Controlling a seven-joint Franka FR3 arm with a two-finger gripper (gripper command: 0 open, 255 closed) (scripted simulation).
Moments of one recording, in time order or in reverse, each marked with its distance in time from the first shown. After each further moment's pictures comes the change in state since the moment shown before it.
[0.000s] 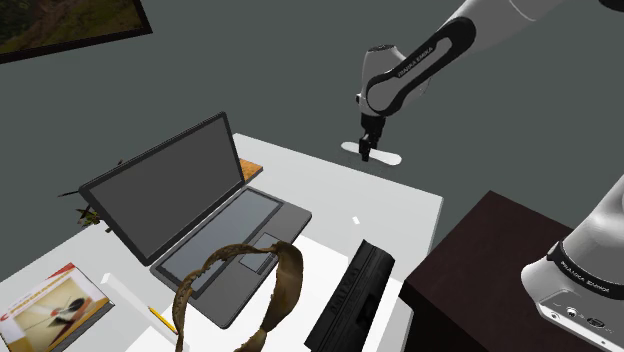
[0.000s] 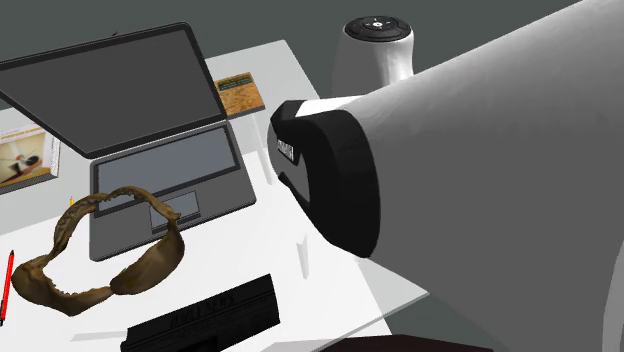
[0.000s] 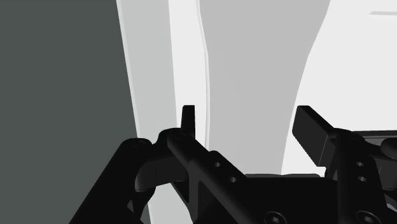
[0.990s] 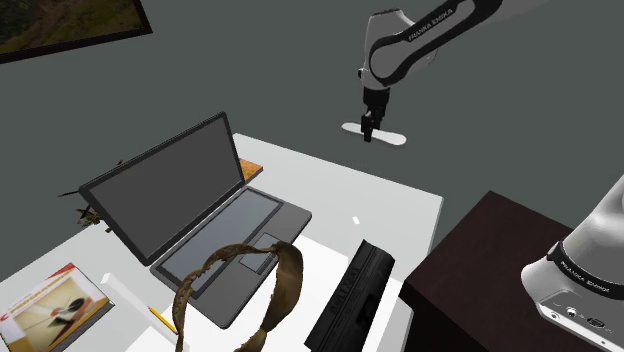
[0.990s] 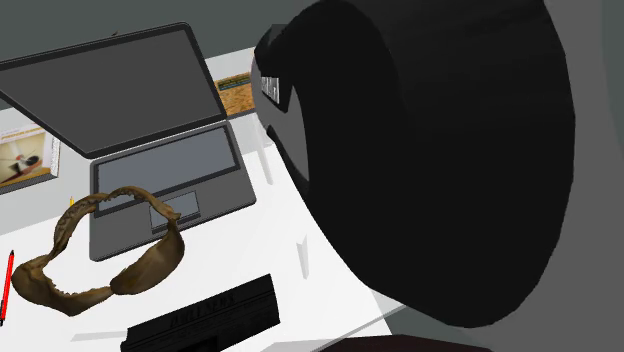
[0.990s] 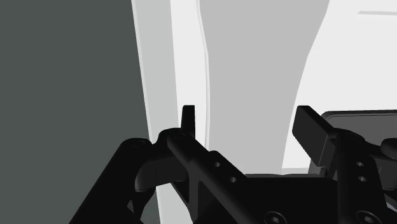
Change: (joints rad) arm -0.001 -0.127 0.003 0.048 0.009 -0.174 -0.007
